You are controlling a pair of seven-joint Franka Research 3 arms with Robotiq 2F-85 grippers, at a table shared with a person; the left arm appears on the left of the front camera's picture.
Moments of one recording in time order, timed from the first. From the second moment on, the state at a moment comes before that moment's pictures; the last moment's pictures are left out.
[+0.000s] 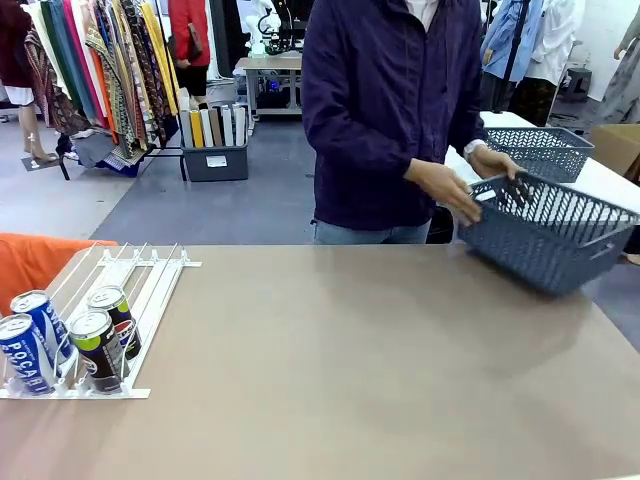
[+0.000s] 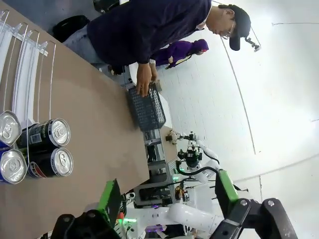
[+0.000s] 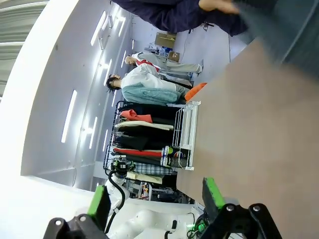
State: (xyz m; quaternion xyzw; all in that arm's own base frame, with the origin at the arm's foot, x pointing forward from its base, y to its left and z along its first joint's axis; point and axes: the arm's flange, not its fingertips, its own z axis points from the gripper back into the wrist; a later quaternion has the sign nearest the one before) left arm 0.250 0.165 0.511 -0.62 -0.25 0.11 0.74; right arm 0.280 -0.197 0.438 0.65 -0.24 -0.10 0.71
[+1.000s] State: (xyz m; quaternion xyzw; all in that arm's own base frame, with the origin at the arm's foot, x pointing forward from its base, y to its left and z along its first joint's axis) left arm 0.339 -0.032 0.550 -0.03 0.01 0.00 1.00; right arm 0.280 -0.198 0.439 0.65 -0.24 -0.10 0.71
